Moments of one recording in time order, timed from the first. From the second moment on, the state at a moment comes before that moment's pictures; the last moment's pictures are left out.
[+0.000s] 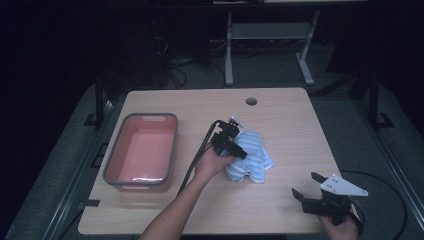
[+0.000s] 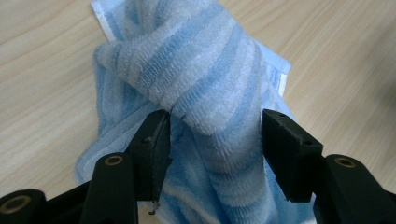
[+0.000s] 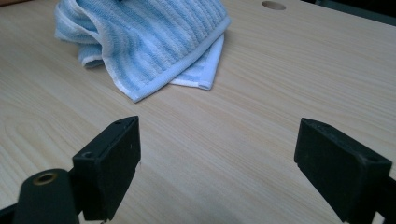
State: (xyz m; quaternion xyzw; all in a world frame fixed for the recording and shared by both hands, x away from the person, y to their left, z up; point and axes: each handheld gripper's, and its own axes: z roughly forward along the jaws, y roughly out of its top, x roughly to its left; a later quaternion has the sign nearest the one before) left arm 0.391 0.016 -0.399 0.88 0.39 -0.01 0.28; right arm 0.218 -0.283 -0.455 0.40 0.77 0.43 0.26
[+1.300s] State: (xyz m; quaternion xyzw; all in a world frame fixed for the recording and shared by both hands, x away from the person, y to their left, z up) left arm 0.366 0.067 -0.356 0.85 0.40 -0.01 0.35; right arm 0.225 -0.278 -0.458 0.40 0.78 0.41 0.25
